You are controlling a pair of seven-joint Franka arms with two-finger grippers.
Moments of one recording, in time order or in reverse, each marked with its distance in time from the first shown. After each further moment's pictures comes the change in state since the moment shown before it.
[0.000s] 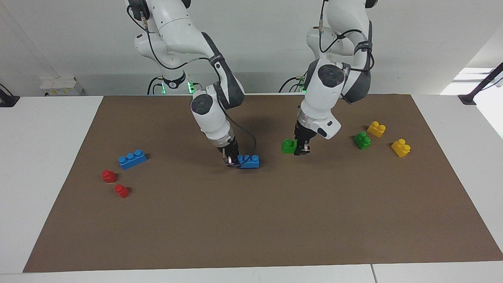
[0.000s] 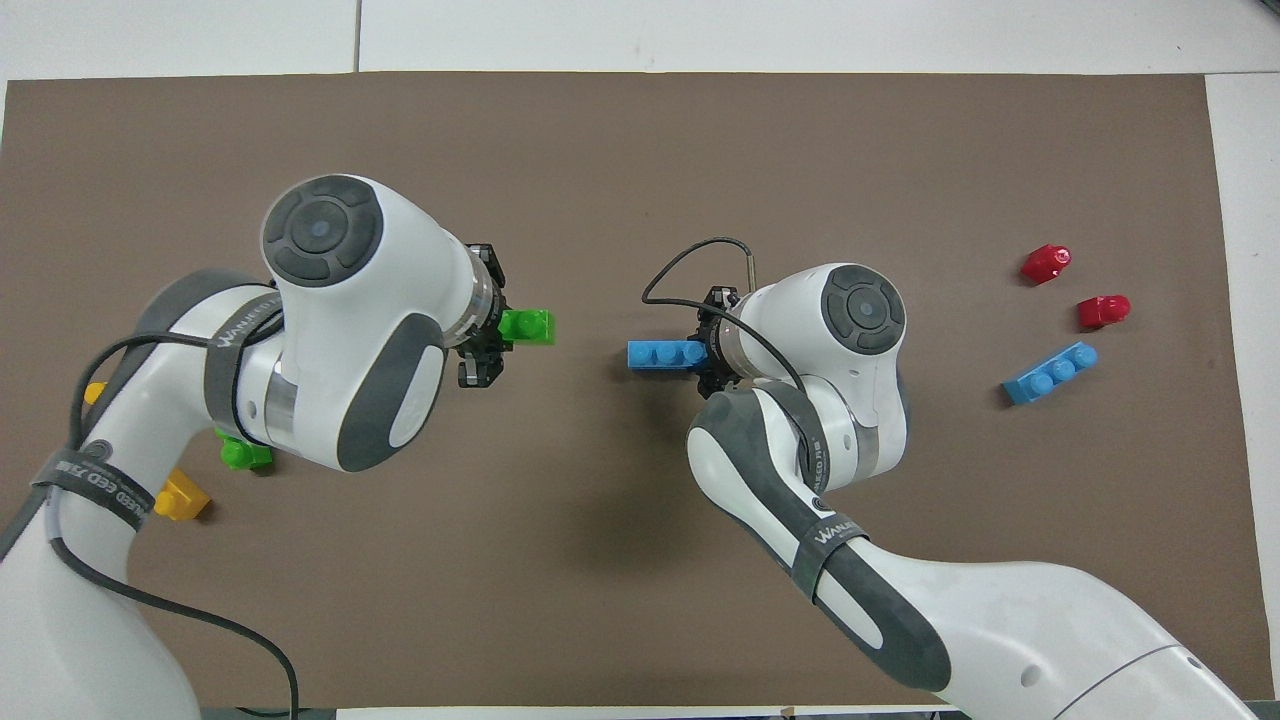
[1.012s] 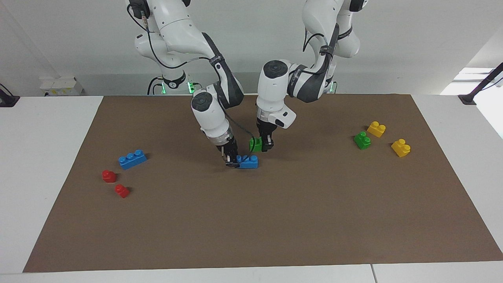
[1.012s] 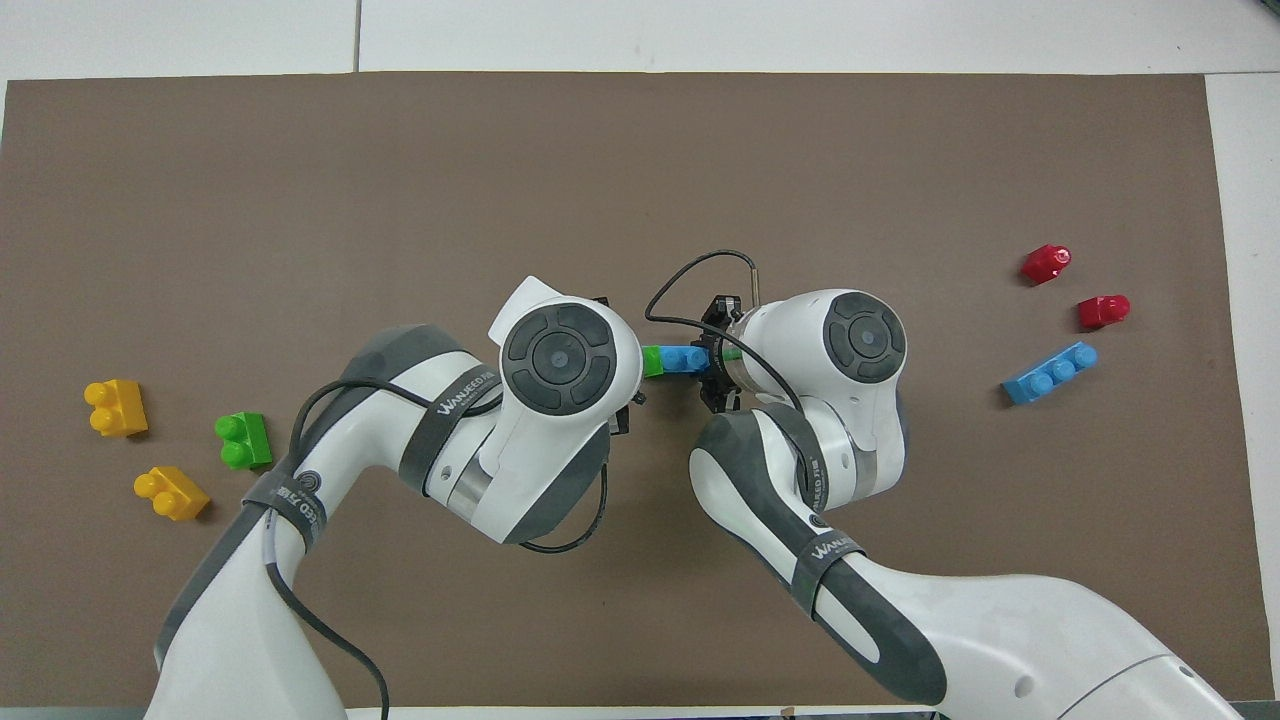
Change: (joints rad) left arm -0.188 0.076 0.002 -0.034 0.102 0.179 -0.358; right arm 0.010 -0.019 0.001 -0.053 -0.001 0.063 0.000
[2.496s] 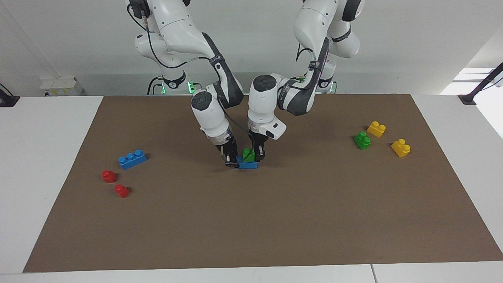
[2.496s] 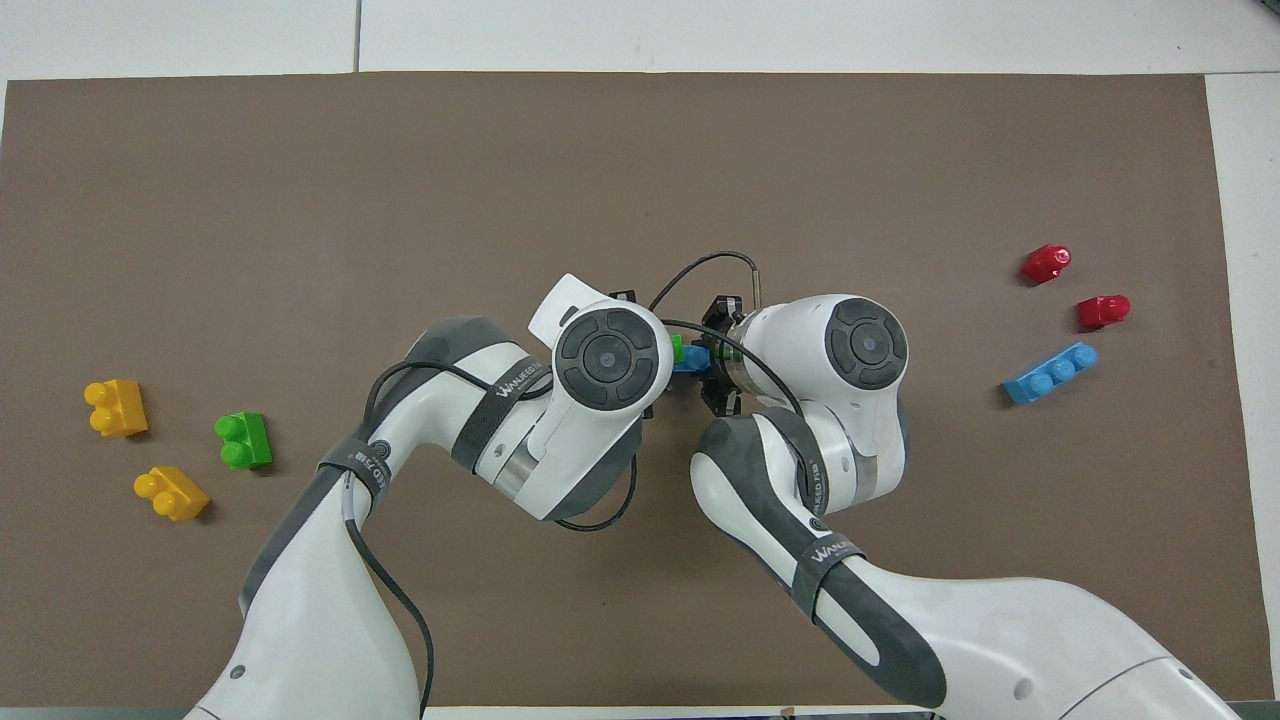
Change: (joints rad) left arm -0.018 0.100 0.001 0.044 0.042 0.095 -0.038; right arm 0.002 -0.004 -0.001 -0.014 0.000 0.024 -0.003
